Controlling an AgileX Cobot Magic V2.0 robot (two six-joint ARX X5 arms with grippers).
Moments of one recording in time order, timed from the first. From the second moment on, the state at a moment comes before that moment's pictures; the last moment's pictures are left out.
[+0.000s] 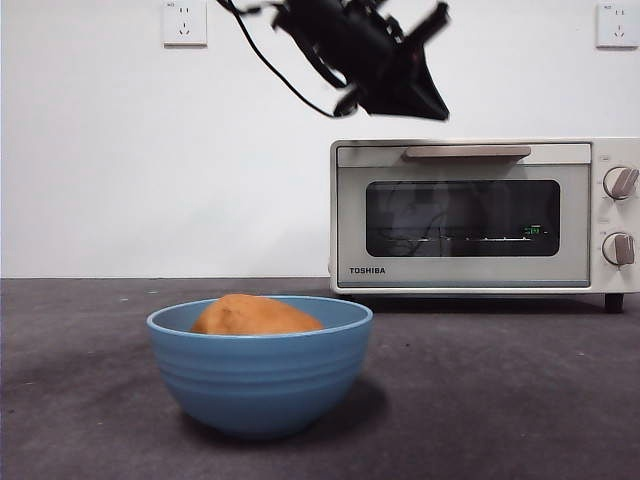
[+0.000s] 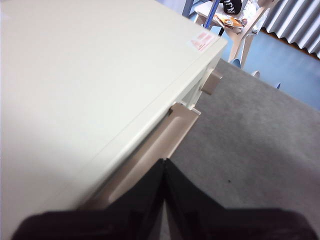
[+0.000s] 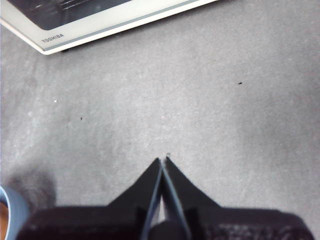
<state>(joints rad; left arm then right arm) -0.62 2.19 2.13 -0.42 0.42 -0.03 0.01 0.68 0.70 -0.76 -0.18 0.25</state>
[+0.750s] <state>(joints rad) -0.64 2.21 2.13 -0.44 0.26 0.04 0.01 0.70 0.70 -0.74 -0.27 0.24</state>
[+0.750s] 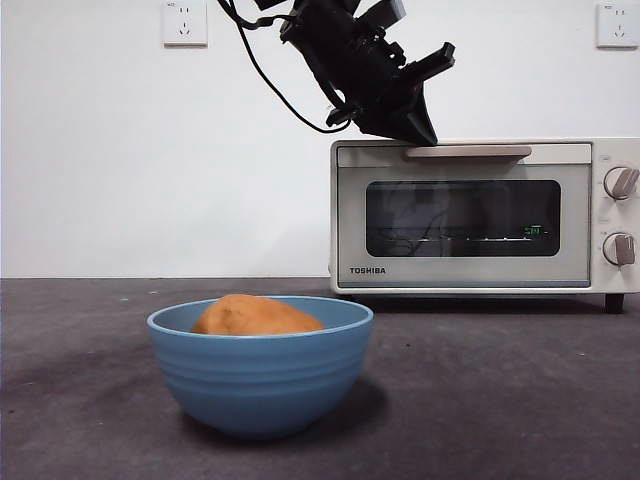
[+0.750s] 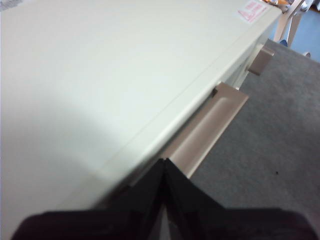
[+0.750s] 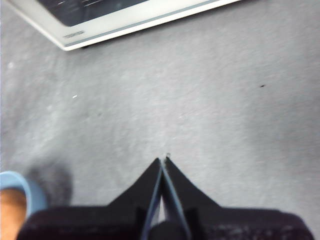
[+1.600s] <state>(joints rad) -0.76 2.21 2.15 -0.71 0.21 0.01 0.01 0.56 0.76 -0.80 -0.34 0.24</state>
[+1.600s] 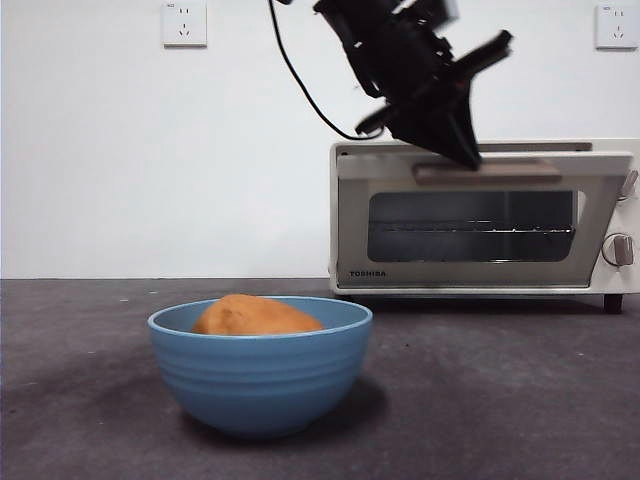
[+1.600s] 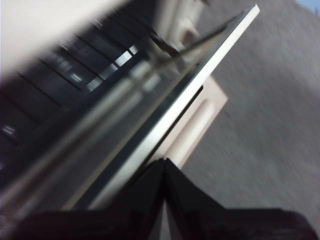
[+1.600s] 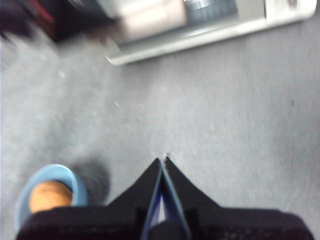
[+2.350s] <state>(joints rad) -0.81 2.23 2.13 -0.91 0.14 0.00 0.01 0.47 1.41 -1.19 -0.14 0.20</state>
